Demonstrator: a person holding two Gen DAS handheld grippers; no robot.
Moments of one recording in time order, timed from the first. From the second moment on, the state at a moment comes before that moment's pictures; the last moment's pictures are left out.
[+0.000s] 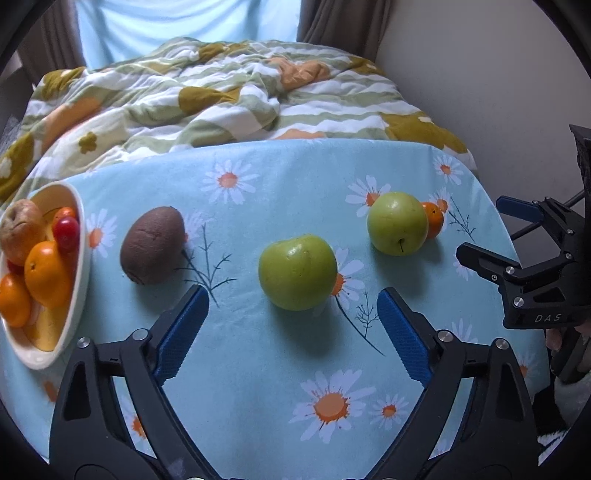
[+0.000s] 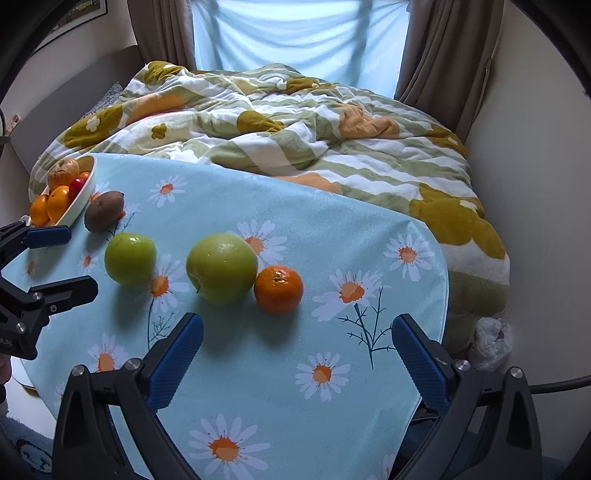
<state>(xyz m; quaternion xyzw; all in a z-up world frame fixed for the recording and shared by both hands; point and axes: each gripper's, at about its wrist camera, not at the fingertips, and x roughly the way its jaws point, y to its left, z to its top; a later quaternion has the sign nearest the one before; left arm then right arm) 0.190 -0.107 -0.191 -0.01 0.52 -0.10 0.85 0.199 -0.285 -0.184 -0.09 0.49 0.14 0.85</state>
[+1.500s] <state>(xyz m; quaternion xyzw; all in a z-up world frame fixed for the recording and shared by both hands) 0.193 -0.104 -0.225 -0.01 0.55 -0.08 0.83 0.228 -0.263 -0.225 -0.12 0.50 0.20 0.83</state>
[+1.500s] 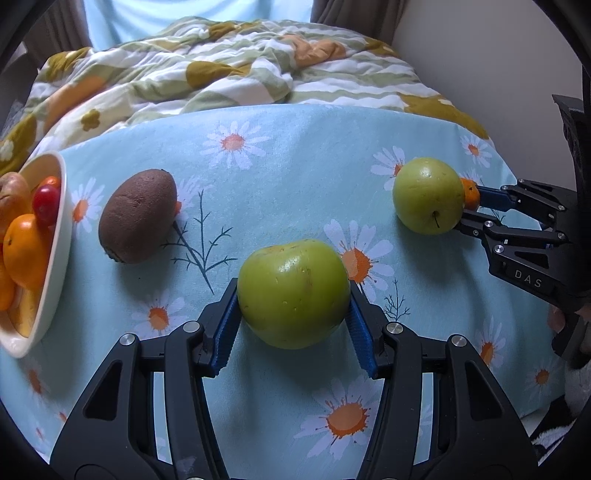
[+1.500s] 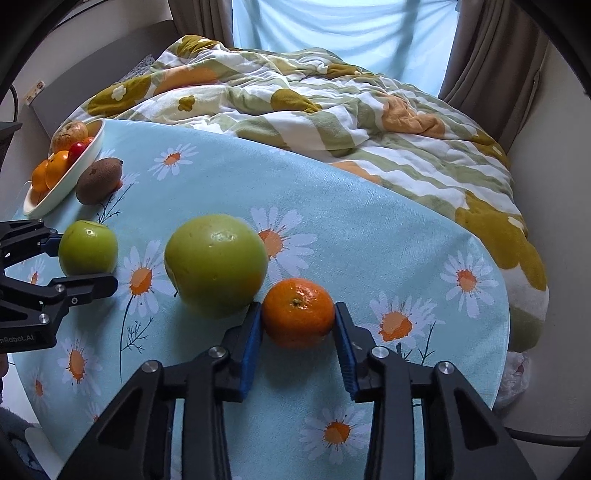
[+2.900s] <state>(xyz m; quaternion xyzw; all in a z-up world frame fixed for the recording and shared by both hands) 0.122 0.034 -0.105 -0.03 0.46 -0.06 0.89 0.173 -0.159 -0.108 -0.08 0.44 0.21 0.87</state>
